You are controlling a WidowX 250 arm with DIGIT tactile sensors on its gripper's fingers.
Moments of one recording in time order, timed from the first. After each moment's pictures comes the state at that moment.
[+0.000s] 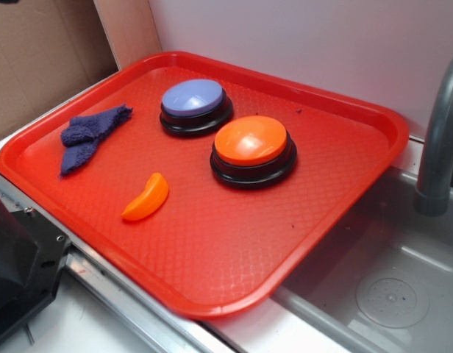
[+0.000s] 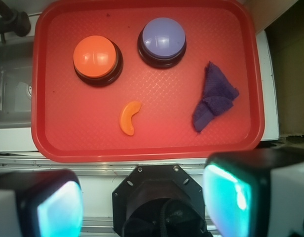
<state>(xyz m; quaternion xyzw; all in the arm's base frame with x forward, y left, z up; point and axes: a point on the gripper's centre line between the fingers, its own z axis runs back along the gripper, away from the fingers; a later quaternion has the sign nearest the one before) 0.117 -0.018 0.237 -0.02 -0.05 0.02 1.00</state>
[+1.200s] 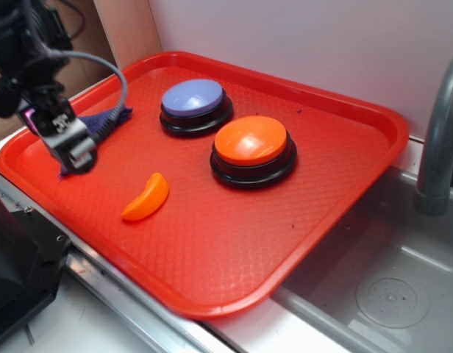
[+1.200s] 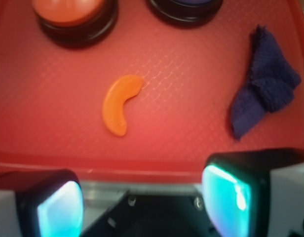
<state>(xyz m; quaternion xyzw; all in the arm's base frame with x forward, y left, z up) 0.122 -0.029 0.102 -0.01 -0.05 -0.04 1.00</state>
